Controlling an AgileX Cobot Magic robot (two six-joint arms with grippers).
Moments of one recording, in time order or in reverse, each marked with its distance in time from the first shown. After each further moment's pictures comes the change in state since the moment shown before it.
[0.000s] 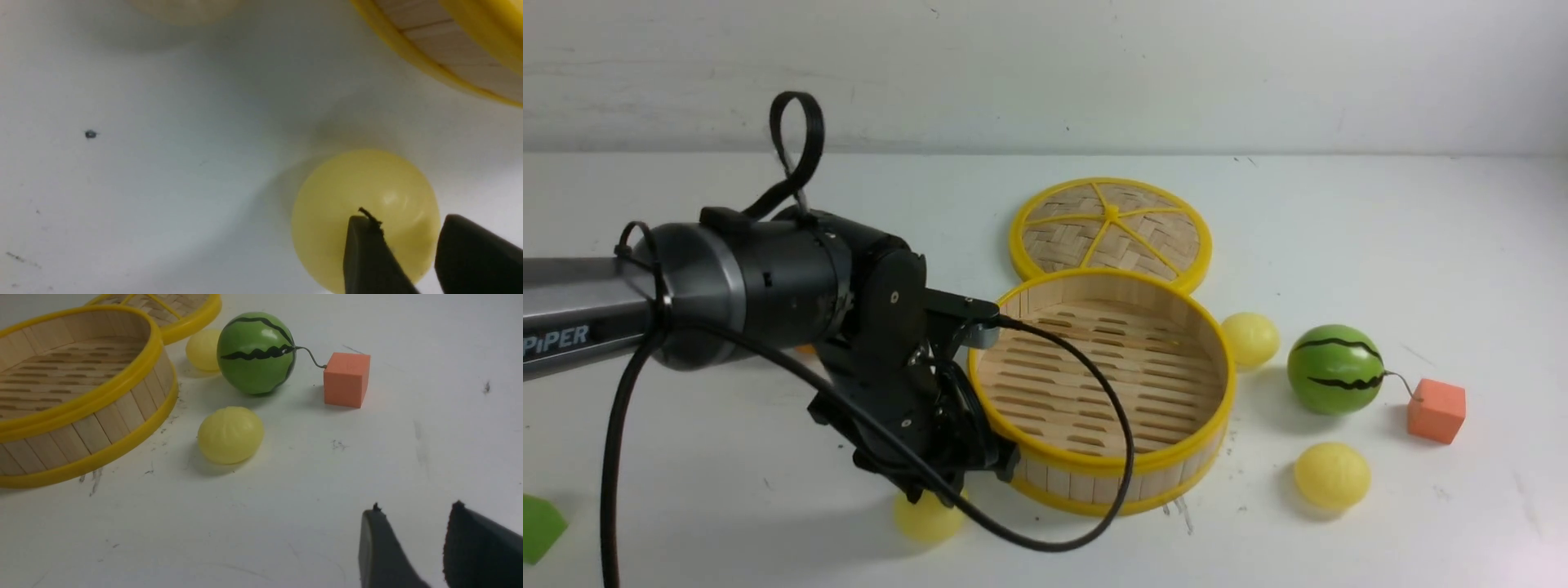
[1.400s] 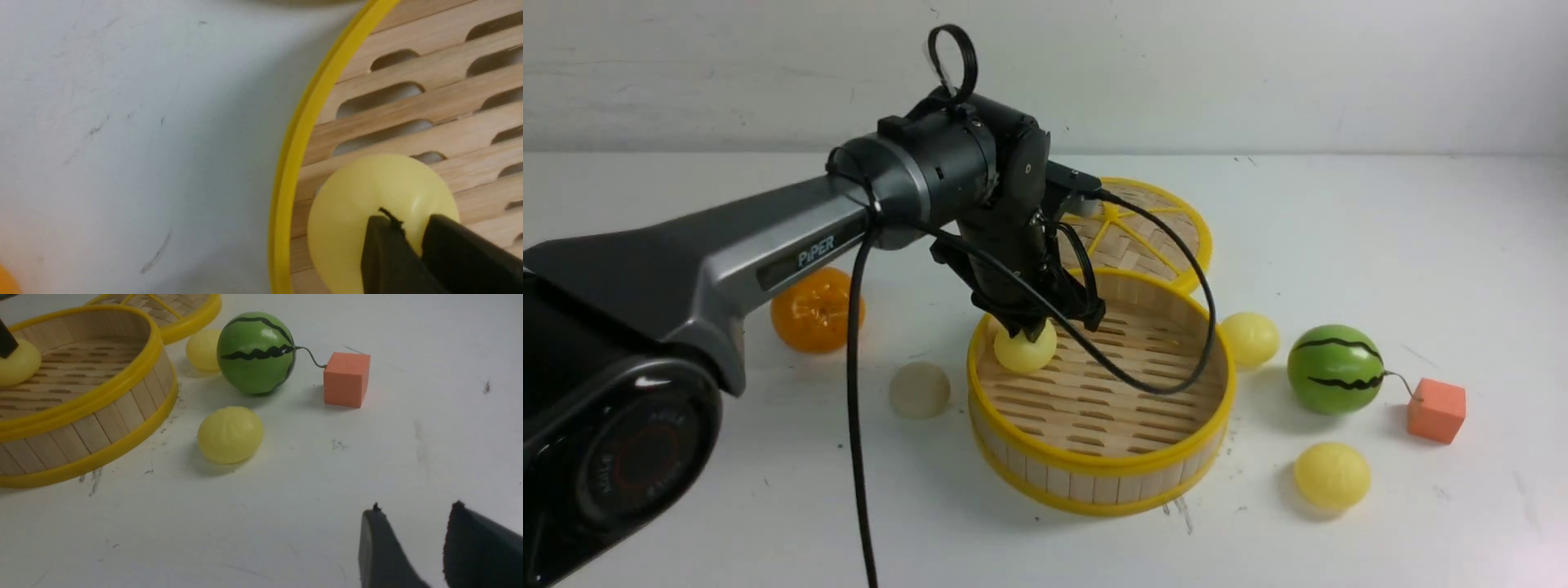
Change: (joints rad) right arm 0.000 0.000 0.000 0.000 0.000 0.000; left arm -0.010 0.389 -0.748 0.089 0.180 0.090
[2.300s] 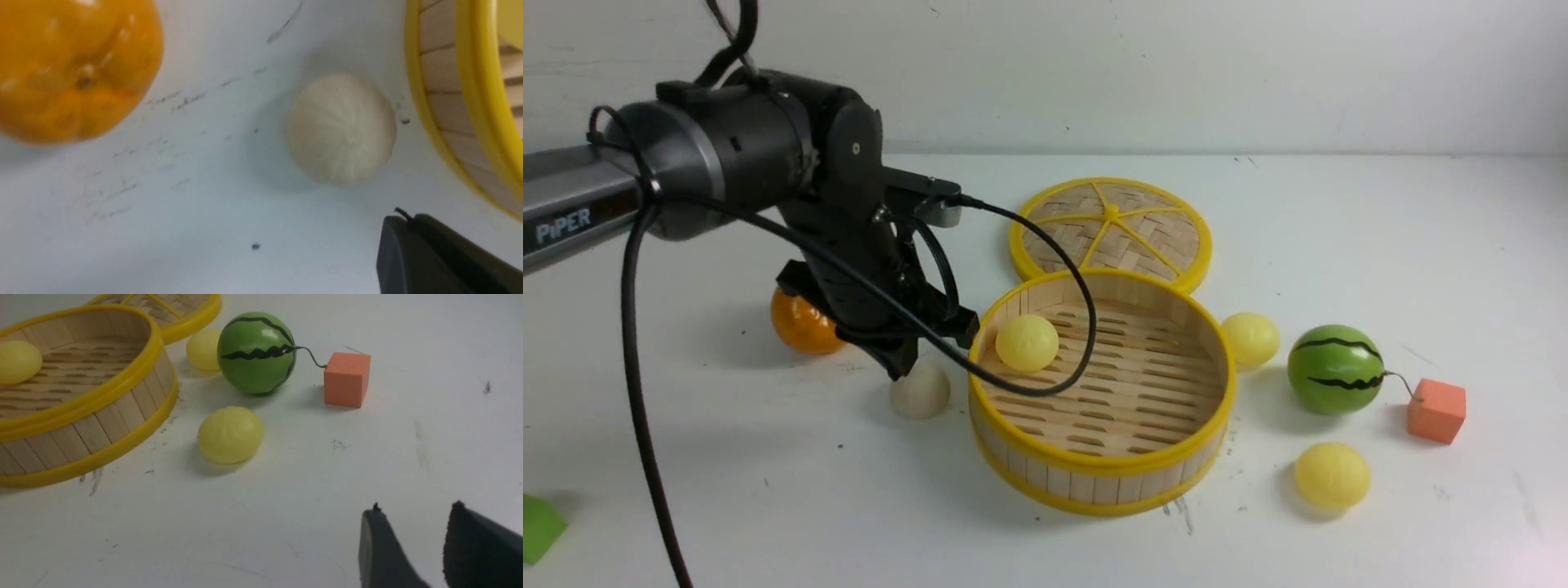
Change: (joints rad) right arm 0.000 0.000 0.000 0.000 0.000 0.000; left arm 0.150 -0.272 0.409 -0.055 -0.036 0.026
